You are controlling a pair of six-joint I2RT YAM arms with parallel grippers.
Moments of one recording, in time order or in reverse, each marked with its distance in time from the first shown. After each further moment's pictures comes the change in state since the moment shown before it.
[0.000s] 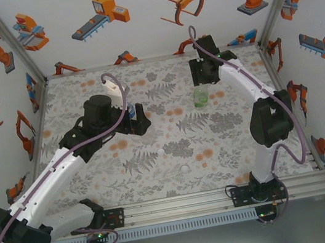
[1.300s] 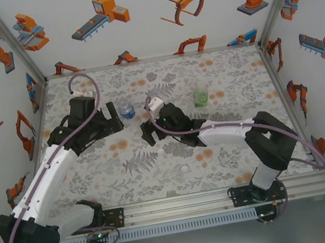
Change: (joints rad) left arm 0.251 -0.002 -0.006 -0.267 -0.154 -0.234; right arm 0.594 -0.174 -0.751 1.041 -0.085 0.012
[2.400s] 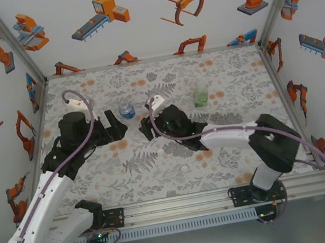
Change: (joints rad) left arm 0.000 -0.243 -0.205 0.252 0.211 0.059; right arm 0.029 -0.102 -0.049 0.137 0.096 -0.024
